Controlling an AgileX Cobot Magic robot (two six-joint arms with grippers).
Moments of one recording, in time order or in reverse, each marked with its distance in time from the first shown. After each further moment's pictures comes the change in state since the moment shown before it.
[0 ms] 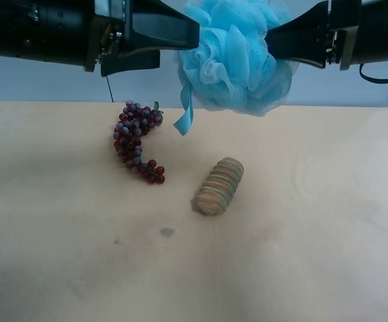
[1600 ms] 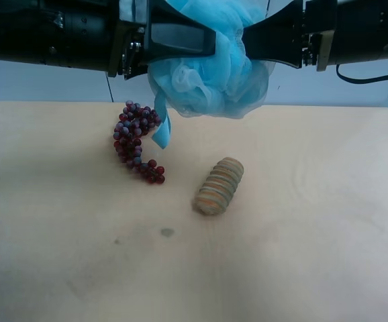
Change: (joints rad) left arm -0.057 0.029 -0.002 -0.090 -0.001 0.074; right arm 0.128 0.000 0.000 0.045 -0.054 -0.043
